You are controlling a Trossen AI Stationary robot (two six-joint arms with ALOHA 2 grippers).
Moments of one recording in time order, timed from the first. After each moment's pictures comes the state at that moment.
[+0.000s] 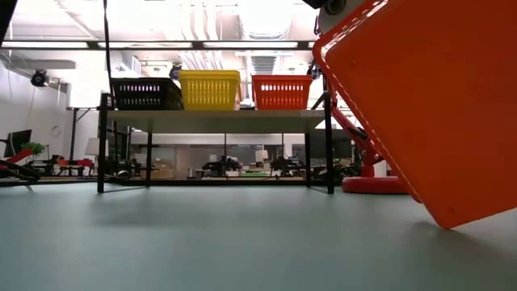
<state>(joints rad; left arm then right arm) -0.37 1.99 1.68 -0.31 -0.01 0.22 0.86 1.33 0.72 -0.24 0.55 0.09</state>
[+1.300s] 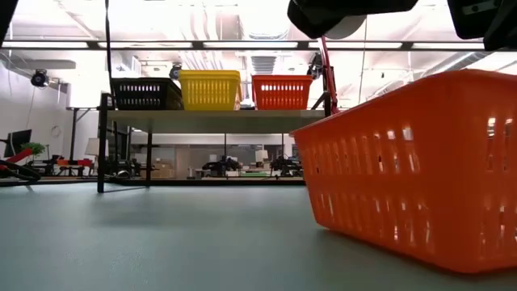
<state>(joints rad) -0.38 2.01 1.61 -0.23 0.10 0.11 0.85 1.28 0.72 -0.26 0.57 0.14</state>
